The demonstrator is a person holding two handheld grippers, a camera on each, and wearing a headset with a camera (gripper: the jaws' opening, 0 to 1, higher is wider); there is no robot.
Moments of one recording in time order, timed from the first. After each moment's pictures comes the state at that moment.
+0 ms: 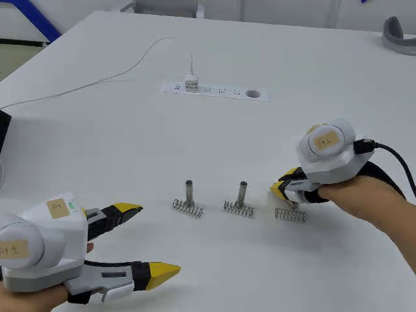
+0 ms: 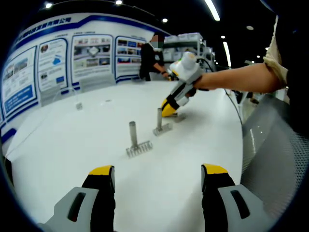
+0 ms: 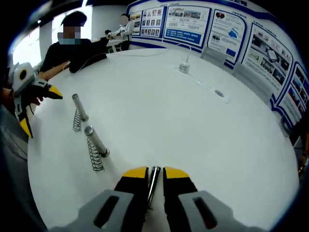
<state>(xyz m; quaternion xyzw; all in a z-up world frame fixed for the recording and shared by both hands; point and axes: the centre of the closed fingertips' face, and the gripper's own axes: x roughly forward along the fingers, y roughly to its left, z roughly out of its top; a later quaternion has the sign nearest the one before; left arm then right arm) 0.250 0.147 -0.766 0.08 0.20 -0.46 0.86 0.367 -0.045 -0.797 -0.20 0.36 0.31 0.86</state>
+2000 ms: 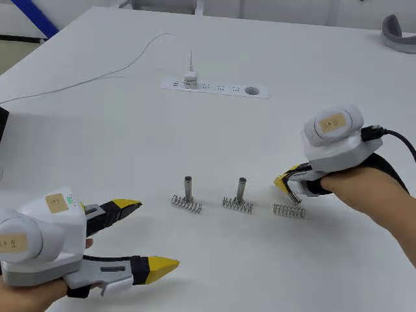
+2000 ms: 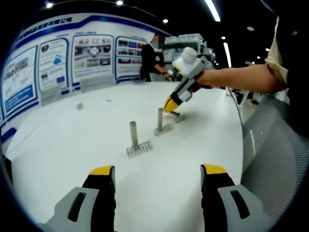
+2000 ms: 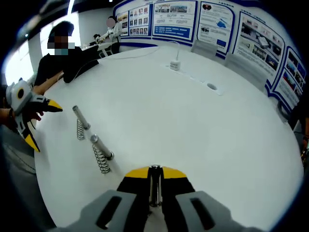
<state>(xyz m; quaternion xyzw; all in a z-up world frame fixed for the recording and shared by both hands) 0.249 0.147 -0.766 0.08 0.20 -0.46 0.86 0.353 -0.050 -0.781 -0.16 0.39 0.28 0.86</state>
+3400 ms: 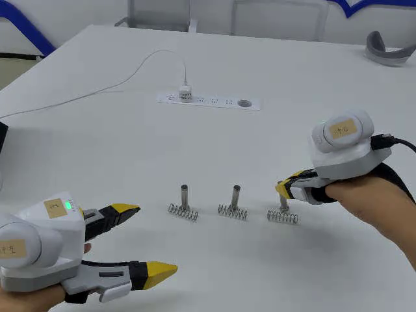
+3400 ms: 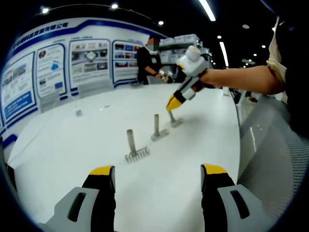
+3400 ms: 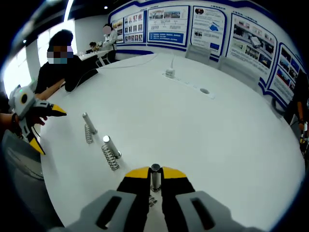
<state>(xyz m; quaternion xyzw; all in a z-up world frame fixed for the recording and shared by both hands) 0.247 0.146 -0.754 0.09 0.18 -0.46 0.86 0.336 -0.056 -0.757 -0.14 0.37 0.27 0.88</state>
